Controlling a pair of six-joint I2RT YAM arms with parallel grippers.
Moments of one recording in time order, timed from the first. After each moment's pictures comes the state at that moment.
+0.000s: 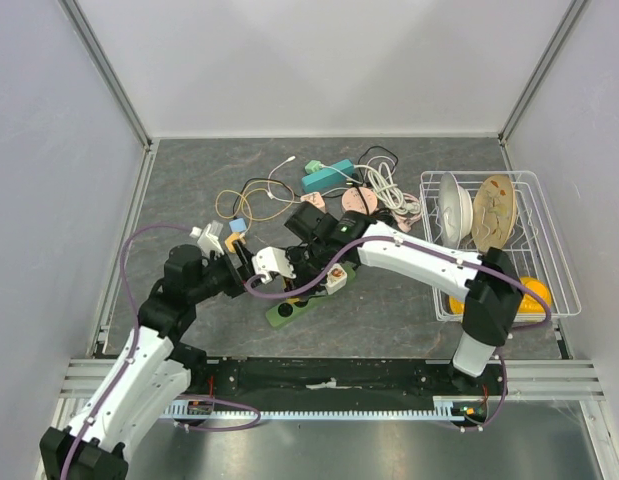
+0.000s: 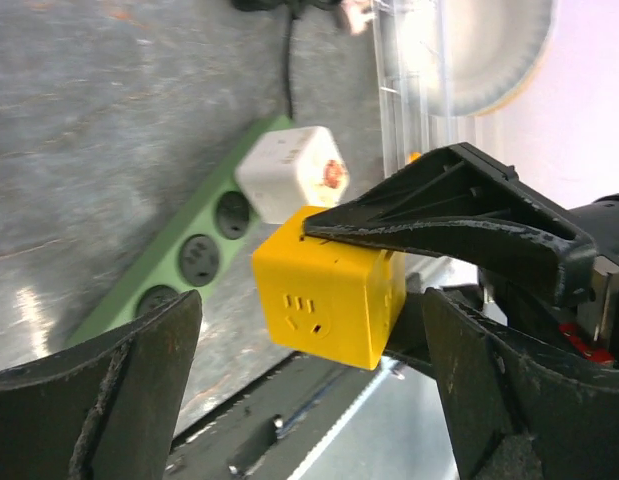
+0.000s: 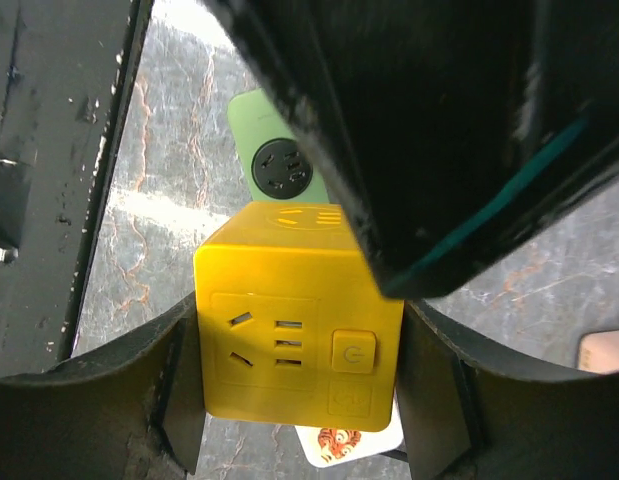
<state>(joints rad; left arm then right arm) -0.33 0.62 0.47 -0.33 0.44 -0.84 0.99 1.76 1.51 -0.84 -0.43 -0.81</state>
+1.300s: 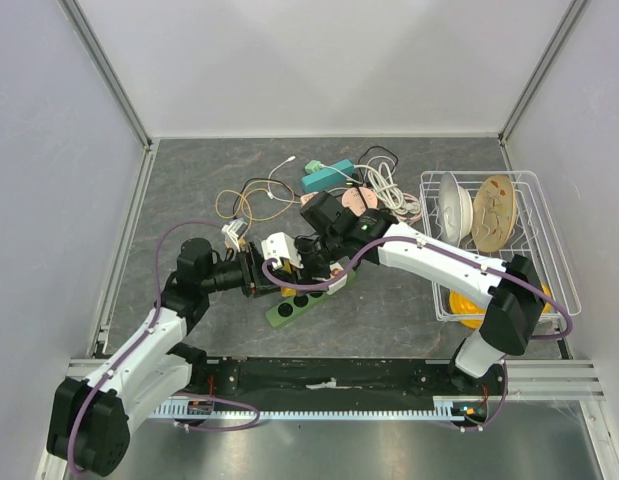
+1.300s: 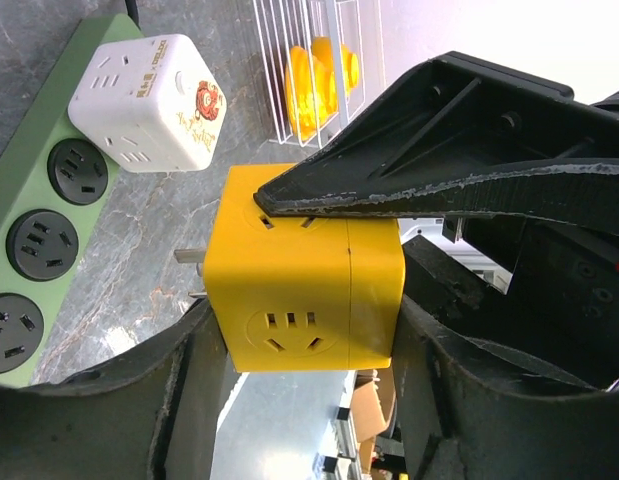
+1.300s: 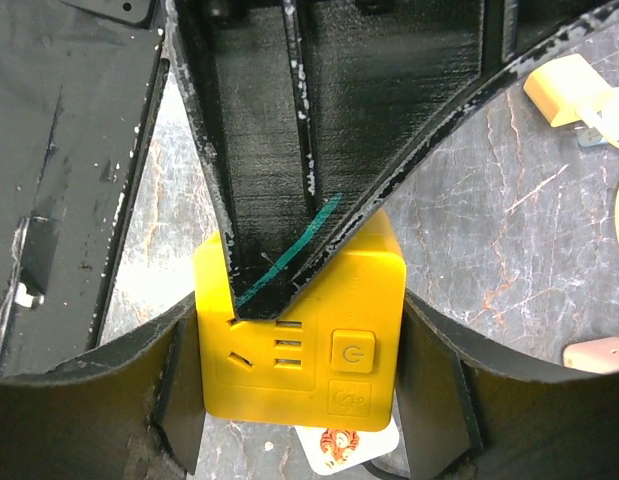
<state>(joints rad) -0.33 0.85 0.37 0.16 0.87 -1.04 0.94 1.63 1.43 -0.70 -0.55 -0.72</state>
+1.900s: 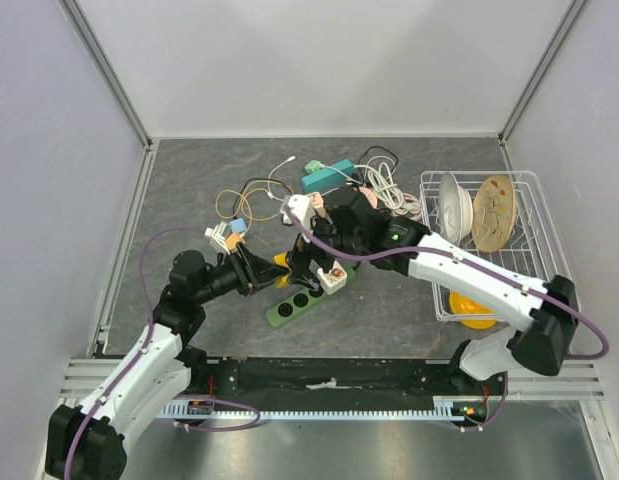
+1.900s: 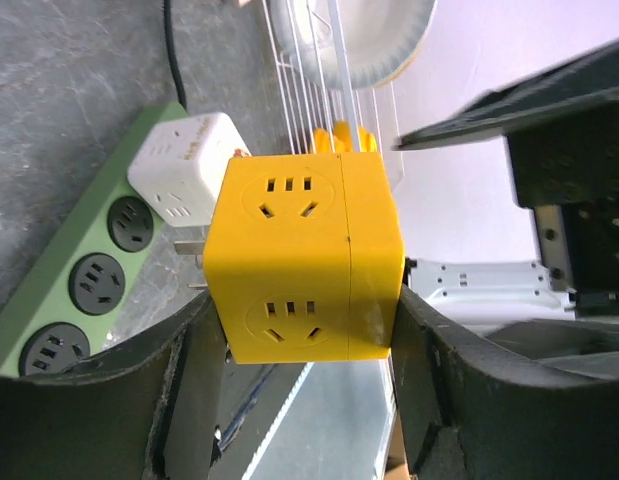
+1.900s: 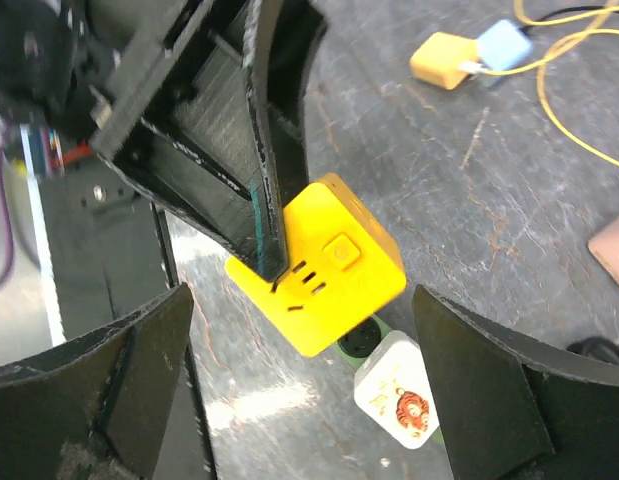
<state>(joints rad) -0.33 0.69 0.30 0.18 0.66 -1.07 0.94 1.48 1.34 -0.50 -0.40 -0.21</state>
